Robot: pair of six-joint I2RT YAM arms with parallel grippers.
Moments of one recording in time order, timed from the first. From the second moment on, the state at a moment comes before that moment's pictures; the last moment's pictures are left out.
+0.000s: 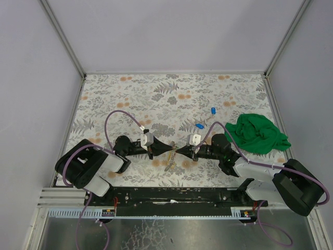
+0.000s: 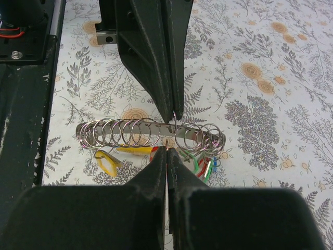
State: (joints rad) left arm -0.56 1.53 0.22 1.48 0.87 -0.13; right arm 0.74 1.19 0.29 0.71 -0.61 -0.26
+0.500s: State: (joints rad) left arm -0.56 1.53 0.22 1.48 0.88 -0.13; right arm 0.74 1.19 0.29 0.72 -0.61 -0.25
